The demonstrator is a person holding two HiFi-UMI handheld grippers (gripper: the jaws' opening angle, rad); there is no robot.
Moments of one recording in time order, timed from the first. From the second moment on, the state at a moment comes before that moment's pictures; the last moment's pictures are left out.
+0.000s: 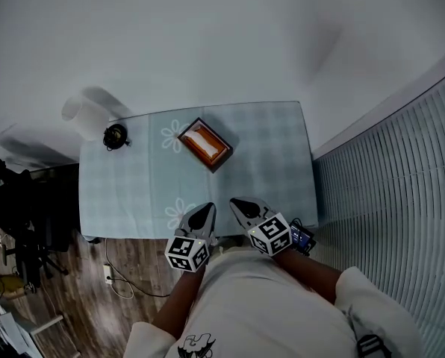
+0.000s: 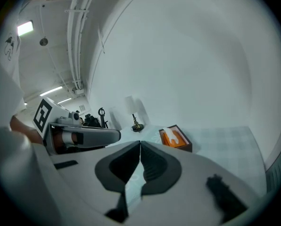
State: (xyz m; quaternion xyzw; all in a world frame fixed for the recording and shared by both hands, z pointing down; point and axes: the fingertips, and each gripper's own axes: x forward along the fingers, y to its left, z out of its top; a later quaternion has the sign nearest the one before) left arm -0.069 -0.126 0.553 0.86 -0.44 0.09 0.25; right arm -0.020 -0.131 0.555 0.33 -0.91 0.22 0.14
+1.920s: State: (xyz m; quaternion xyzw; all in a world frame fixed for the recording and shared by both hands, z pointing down) left arm -0.129 -0.306 0.682 0.80 -0.47 0.19 0.32; right arm -0.090 -0.335 0.719 0.30 -0.85 0.18 0.38
